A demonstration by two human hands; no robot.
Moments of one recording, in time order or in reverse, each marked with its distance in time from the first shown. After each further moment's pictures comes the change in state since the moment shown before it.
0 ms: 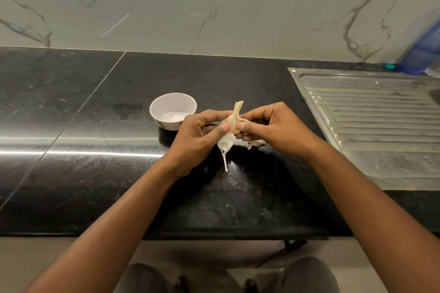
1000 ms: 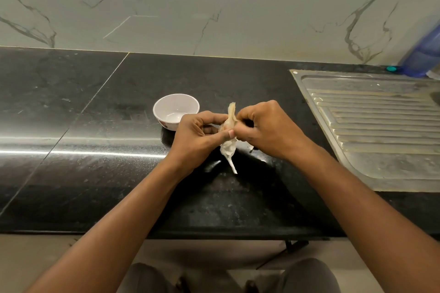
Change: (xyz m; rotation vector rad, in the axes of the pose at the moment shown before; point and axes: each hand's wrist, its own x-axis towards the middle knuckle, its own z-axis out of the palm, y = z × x) left_hand -0.002 -0.002 -0.001 -0.017 0.098 0.030; right_hand 0.014 -0.008 0.021 -0.637 0.155 -0.251
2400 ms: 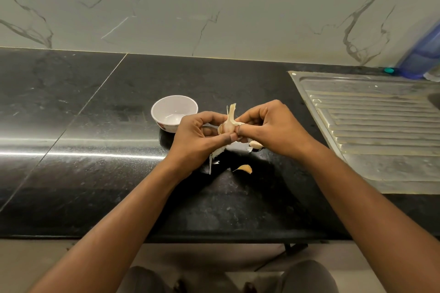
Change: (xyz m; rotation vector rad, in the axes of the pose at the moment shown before) left_hand 0.000 0.005 0.002 -0.001 -0.042 -0.044; right_hand -0.006 -0.005 -0.014 0.366 -0.069 0.236
